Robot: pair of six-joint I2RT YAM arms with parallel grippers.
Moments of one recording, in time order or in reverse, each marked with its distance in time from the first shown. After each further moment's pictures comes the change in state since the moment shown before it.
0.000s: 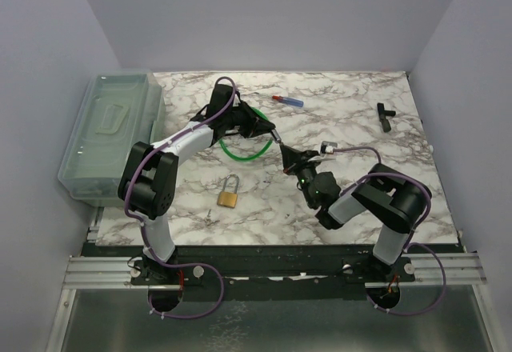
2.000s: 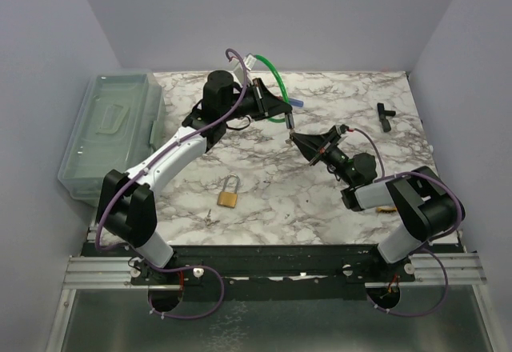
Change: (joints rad) left arm -0.114 -0.251 0.028 0.179 0.055 0.368; right arm -0.423 -0.174 -0.016 -0.003 -0.949 1.329
